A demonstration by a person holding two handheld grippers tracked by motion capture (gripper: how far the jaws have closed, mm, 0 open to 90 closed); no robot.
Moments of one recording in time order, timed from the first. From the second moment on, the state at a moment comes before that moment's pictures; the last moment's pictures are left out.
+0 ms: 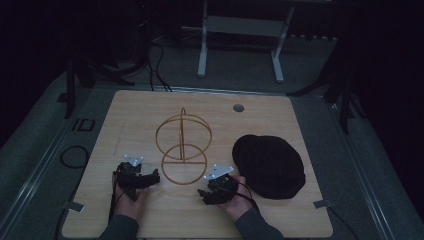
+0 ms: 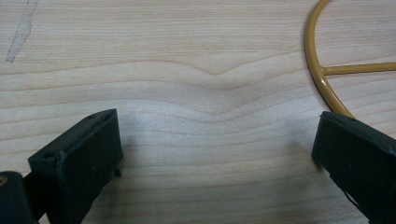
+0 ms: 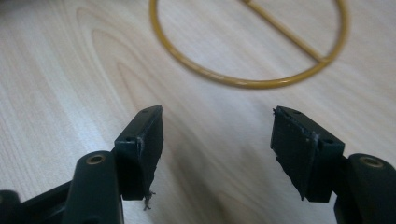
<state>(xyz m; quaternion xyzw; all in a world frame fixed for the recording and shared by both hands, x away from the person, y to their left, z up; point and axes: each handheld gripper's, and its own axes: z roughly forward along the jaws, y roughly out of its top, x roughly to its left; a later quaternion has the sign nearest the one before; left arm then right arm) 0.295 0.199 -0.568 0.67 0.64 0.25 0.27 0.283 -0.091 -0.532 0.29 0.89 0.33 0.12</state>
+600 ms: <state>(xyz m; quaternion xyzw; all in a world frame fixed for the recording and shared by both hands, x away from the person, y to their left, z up) 0.295 0.198 -0.568 0.68 0.64 0.25 0.27 0.319 -0.135 -0.500 0.36 0.86 0.31 0.18</state>
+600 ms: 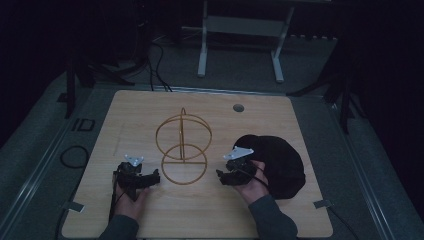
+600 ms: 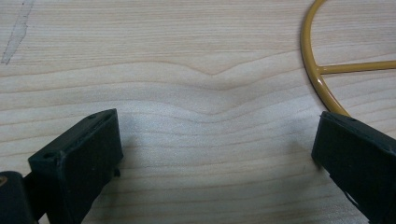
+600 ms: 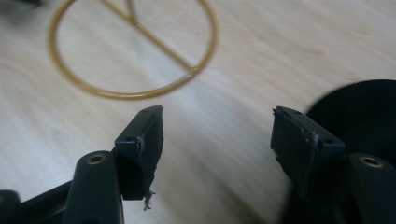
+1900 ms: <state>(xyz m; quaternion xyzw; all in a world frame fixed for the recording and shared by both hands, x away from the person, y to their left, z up) 0.296 0.196 -0.568 0.68 0.63 0.25 0.27 0.418 -0.191 -0.501 0.60 0.75 0.24 0.11</state>
